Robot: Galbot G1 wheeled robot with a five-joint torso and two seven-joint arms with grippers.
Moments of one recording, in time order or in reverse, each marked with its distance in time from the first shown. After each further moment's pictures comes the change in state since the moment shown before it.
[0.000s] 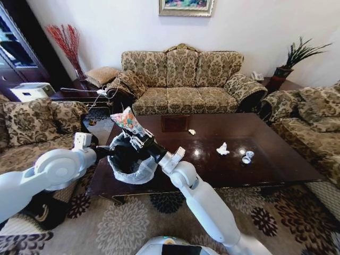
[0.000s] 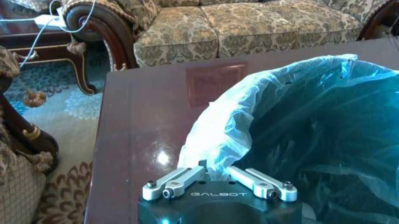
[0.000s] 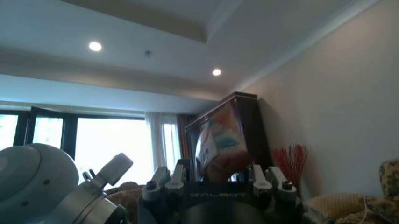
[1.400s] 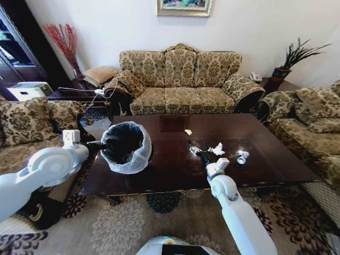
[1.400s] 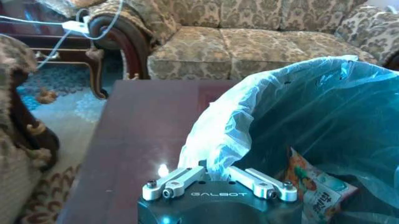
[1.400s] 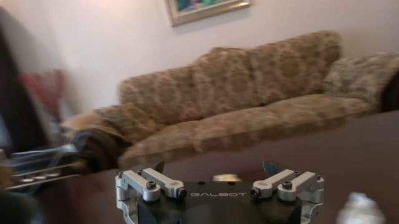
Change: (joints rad) left arm -0.017 -0.129 -0.035 0.058 0.042 -0.018 -0.005; right arm -0.269 -0.130 0.451 -0.141 0.007 -0.125 0.422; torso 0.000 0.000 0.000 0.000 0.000
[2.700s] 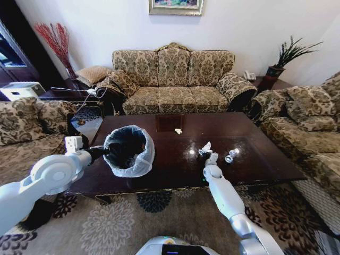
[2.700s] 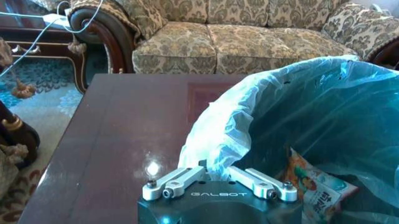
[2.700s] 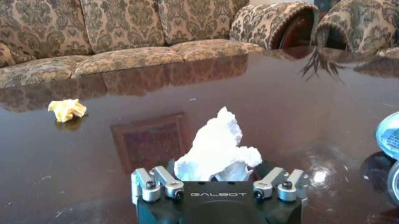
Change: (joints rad) left arm 0.012 -0.053 0.019 -0.025 0.047 0.003 0.015; right arm 0.376 0.101 -0.008 -0.777 -0.079 0.095 0.113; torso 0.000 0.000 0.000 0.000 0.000
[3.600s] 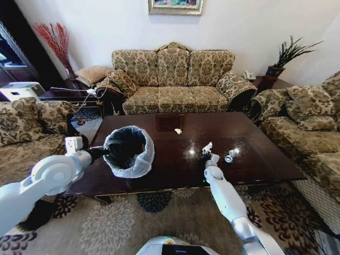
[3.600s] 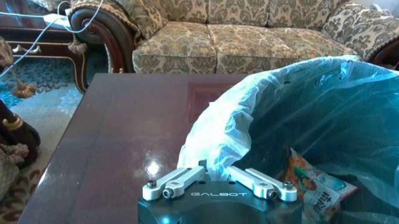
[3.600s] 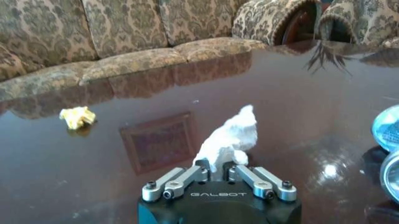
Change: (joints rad) left arm 0.006 -0.003 -0.001 -0.007 0.006 -0.003 -0.002; right arm -0.047 -0.026 0.006 0.100 0.066 -0.034 -0.013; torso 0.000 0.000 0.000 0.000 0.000
